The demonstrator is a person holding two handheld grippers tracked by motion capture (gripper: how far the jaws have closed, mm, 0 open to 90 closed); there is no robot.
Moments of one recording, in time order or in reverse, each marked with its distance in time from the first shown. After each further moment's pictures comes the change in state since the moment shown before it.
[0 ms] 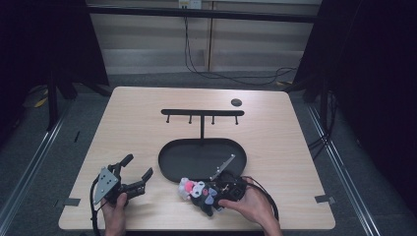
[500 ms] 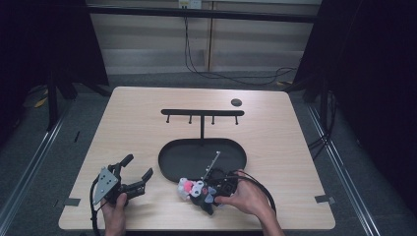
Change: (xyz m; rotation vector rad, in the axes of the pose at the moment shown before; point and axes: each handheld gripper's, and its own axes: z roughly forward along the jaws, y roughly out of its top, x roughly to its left) left arm 0.000 0.000 0.000 0.001 -0.005 0.005; right arm 0.001 0.026 0.007 0.173 -0.052 -0.099
